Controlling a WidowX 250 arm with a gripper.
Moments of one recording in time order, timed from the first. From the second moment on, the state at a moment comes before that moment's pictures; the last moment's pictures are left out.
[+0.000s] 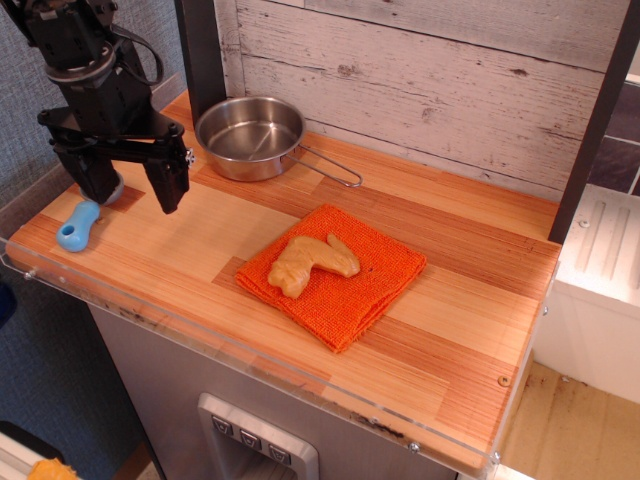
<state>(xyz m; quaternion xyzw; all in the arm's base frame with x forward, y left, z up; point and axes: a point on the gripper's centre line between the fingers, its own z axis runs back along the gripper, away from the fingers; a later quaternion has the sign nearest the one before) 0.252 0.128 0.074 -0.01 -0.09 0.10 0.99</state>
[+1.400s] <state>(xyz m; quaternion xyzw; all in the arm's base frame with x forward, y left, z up) 0.267 0.014 0.042 0.00 -0.08 0.02 1.00</state>
